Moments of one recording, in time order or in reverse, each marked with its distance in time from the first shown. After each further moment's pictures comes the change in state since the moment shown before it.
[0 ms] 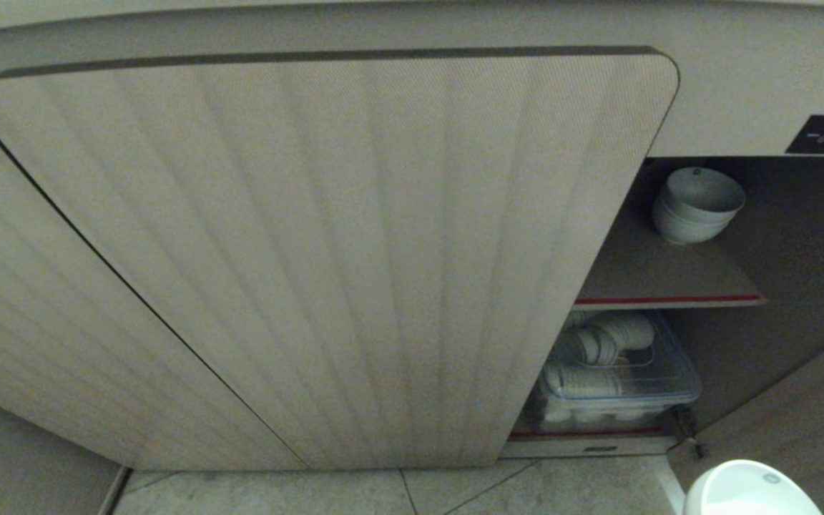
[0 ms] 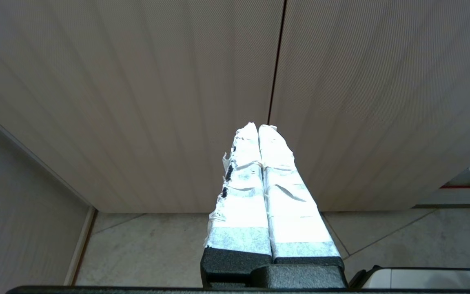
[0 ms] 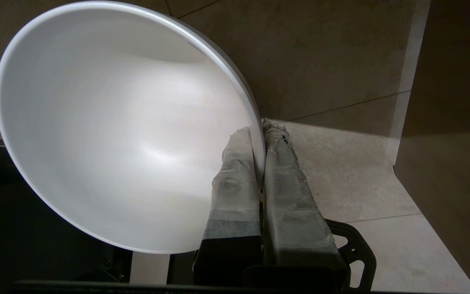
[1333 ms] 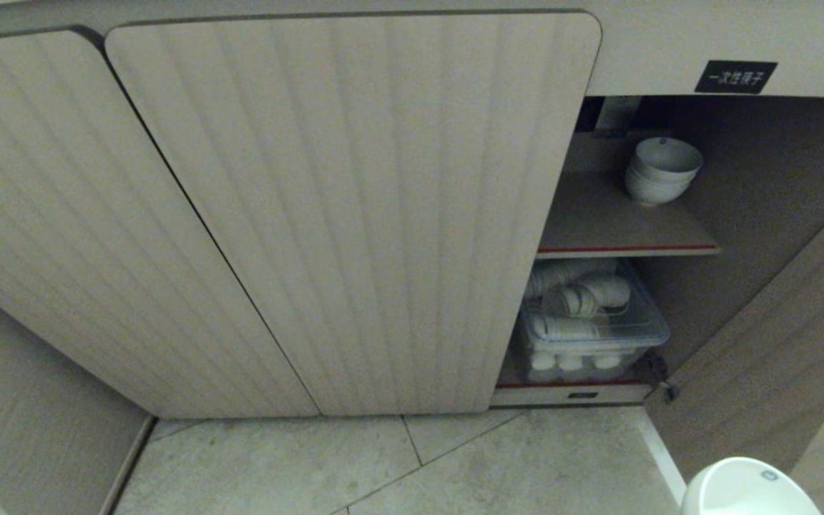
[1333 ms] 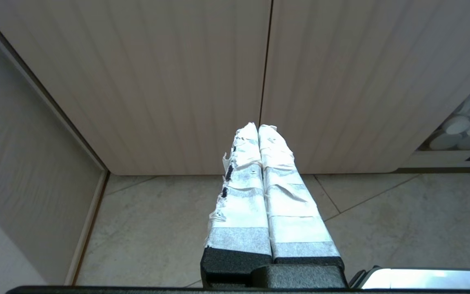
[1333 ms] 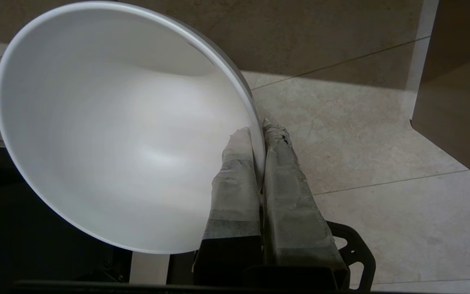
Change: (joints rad) left arm 0.000 0.000 0.000 0.000 0.000 0.000; right arm 0.000 0.010 -0.001 -0.007 0.000 -0.001
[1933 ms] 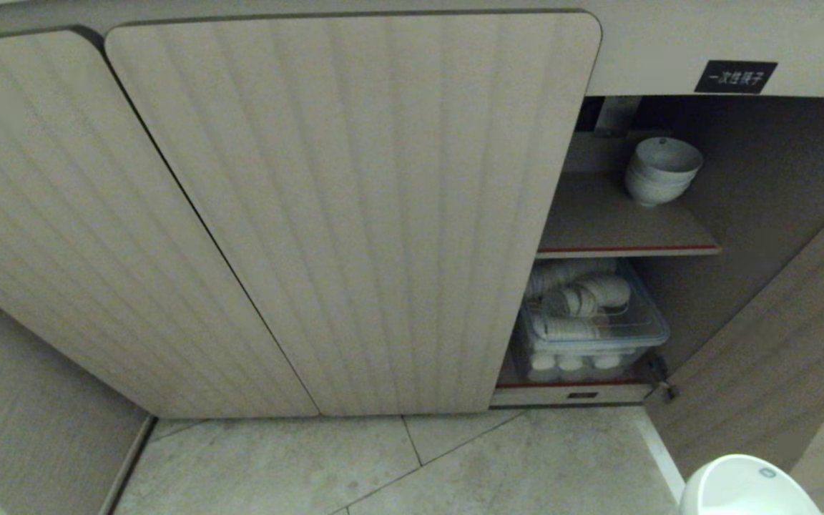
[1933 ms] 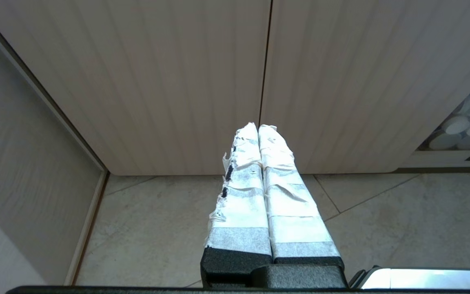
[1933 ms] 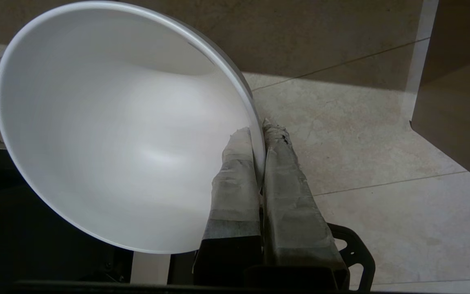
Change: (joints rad) left arm 0.000 0.000 0.000 0.000 0.000 0.000; right arm 0.001 0.008 -0.009 -0.001 -0.001 -0.001
